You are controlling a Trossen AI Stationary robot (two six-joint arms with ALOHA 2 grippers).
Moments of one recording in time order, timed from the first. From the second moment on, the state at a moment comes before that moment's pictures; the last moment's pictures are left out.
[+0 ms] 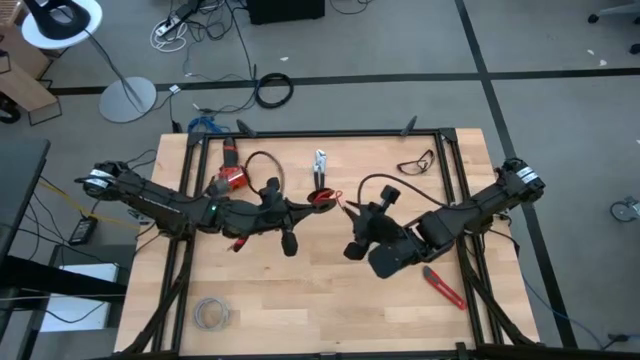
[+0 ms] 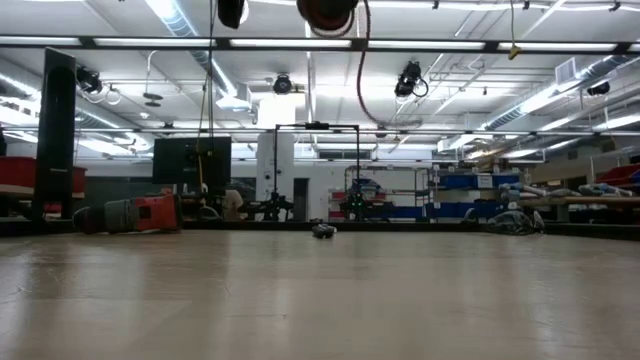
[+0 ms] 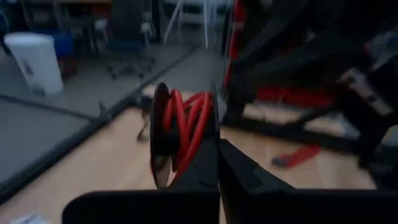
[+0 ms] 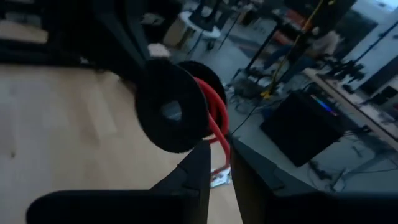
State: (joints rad) left arm -0.28 1.29 0.92 0.23 -0.57 -0.18; right arm 0.50 1.58 1.49 -0.70 1.15 0.29
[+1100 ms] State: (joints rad) left arm -0.32 1.29 0.34 1.56 -0.23 0.20; right arm 0.40 1.53 1.39 0.12 0.67 -0.39
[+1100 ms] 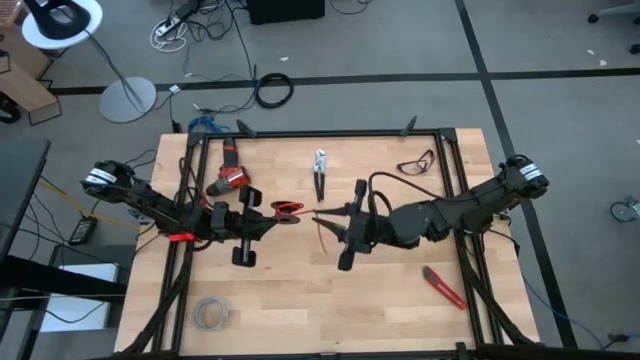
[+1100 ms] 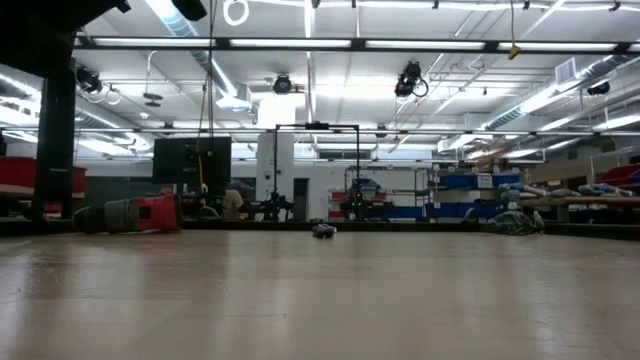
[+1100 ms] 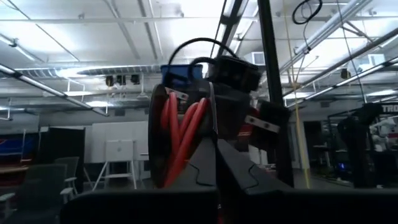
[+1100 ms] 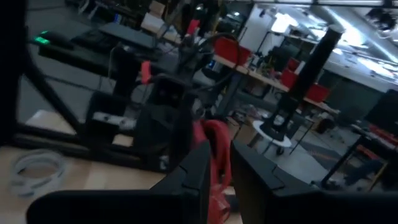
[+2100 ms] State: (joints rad) left arm -0.29 1.24 0.39 1.57 -0.10 0.21; right arm 0.28 1.53 1.39 0.15 0.32 -0.30
